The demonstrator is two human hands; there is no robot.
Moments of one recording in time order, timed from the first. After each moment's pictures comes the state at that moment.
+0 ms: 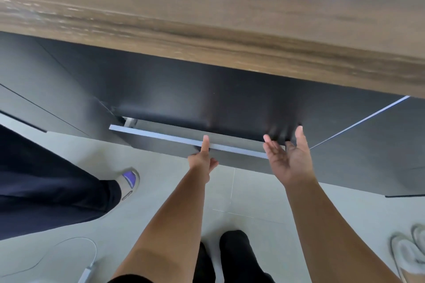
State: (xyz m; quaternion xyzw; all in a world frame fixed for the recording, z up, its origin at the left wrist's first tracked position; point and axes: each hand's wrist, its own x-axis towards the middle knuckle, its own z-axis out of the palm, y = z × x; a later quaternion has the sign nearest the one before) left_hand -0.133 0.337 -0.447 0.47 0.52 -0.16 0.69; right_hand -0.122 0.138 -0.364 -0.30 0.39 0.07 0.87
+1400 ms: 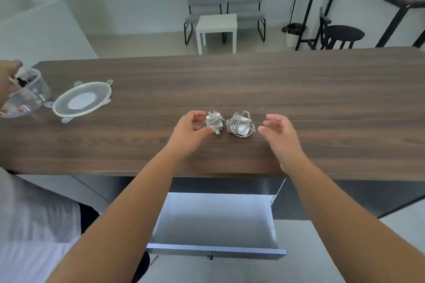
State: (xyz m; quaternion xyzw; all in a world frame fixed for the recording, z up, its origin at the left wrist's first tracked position) left_hand -0.116 0.374 0.041 0.85 0.03 -0.03 0.52; right_hand -0.133 0.137 0.016 -0.72 0.12 -0.04 0.68
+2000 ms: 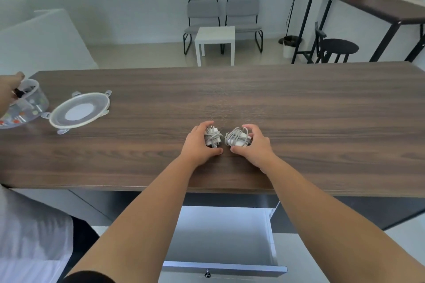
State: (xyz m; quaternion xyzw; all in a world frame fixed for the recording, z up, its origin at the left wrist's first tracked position) left_hand -0.062 0.360 -0.012 0.92 -0.05 0.01 0.39; right_hand -0.073 0.163 -0.016 -0.86 0.06 0.03 0.50
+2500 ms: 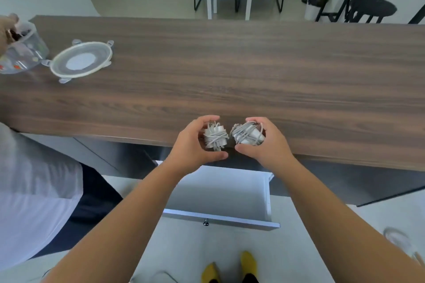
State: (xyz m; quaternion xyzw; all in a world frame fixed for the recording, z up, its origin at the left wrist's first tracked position) left_hand -0.189 0.372 0.000 0.84 -0.03 -0.05 0.54; right_hand -0.171 0.164 -0.007 -0.85 -0.01 0.05 0.53
